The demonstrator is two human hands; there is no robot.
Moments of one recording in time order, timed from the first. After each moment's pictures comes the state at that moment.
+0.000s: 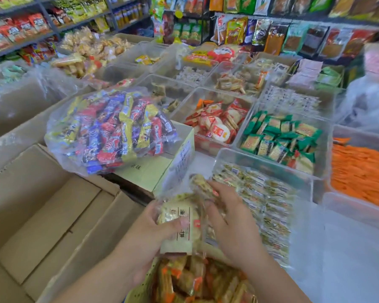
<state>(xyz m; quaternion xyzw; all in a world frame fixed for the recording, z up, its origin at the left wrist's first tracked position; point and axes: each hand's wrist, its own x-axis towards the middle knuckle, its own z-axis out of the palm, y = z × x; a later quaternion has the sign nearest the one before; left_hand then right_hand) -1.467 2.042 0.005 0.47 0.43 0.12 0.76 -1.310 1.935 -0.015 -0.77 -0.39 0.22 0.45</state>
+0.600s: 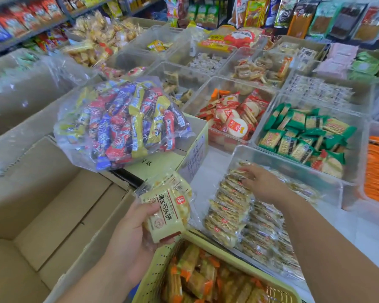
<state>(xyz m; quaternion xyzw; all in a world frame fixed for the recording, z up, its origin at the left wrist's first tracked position) -1.479 2.072 -0.010 0.34 0.48 0.24 0.77 -1.157 2.002 -0.094 -0.84 -0.38 0.33 0.20</state>
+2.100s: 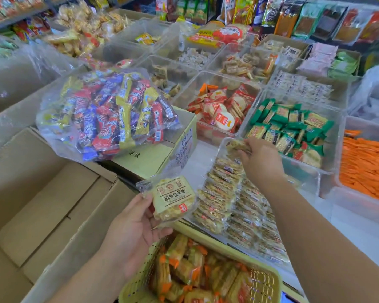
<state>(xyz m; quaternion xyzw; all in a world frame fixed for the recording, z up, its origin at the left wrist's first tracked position) -1.471 2.056 -0.021 0.35 0.46 0.21 0.79 -1.164 1.995 -0.055 -0.89 -0.39 0.05 0.25</state>
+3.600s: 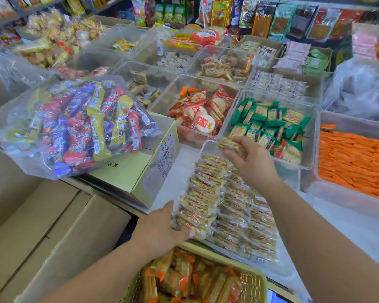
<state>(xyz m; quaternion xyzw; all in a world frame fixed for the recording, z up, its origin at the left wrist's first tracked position) -1.409 2.065 -0.081 0.85 0.39 -0.19 0.30 -1.148 1.966 -0.048 -0.82 -0.37 0.14 0.41</state>
